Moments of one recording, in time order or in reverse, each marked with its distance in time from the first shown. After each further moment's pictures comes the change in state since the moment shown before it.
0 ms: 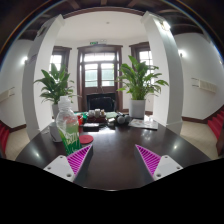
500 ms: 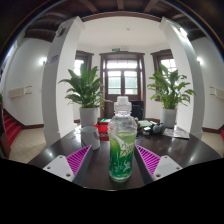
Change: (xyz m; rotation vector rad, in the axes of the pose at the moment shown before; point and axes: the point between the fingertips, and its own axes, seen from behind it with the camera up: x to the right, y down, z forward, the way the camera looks) arm -0.157 -0.010 0.022 0.093 -0.224 -0.066
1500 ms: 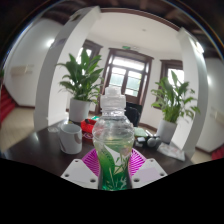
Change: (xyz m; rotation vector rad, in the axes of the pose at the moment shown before) arm 0.042 -0.016 0.094 -0.037 0.055 -0.217
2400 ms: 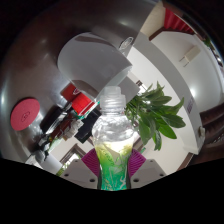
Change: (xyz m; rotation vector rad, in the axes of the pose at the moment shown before) arm -0.037 -0.115 0.145 0.158 0.257 -2.121
